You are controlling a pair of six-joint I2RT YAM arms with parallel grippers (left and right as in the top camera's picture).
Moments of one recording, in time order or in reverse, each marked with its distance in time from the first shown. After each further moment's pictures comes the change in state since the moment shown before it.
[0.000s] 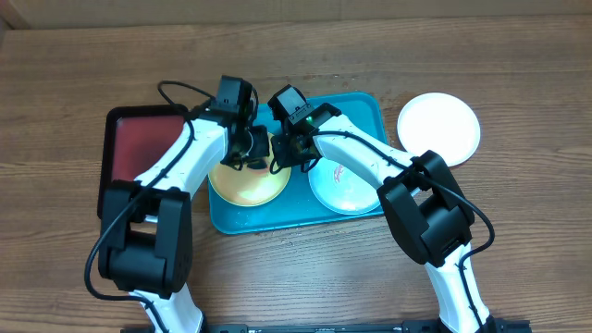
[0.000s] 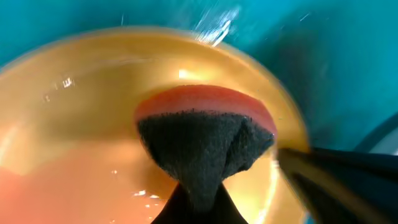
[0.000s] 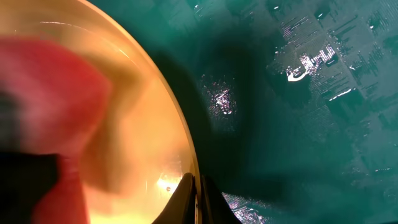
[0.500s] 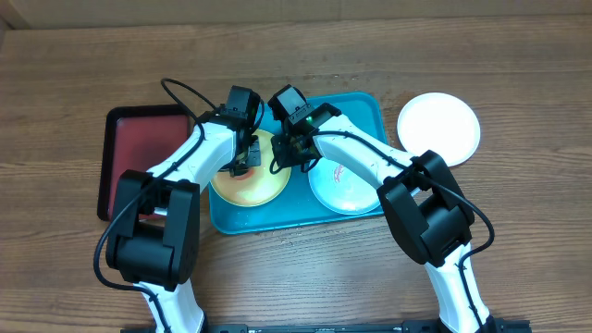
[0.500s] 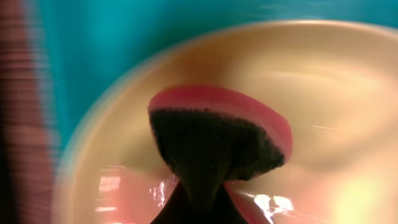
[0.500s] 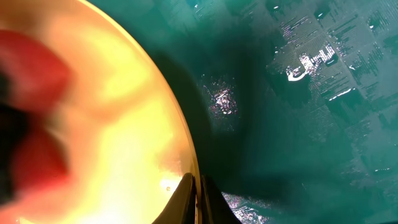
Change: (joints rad) left arm -0.022 0.051 -0.014 -0.030 -0.371 0.003; right arm 0.000 0.000 0.000 -0.003 0.000 0.000
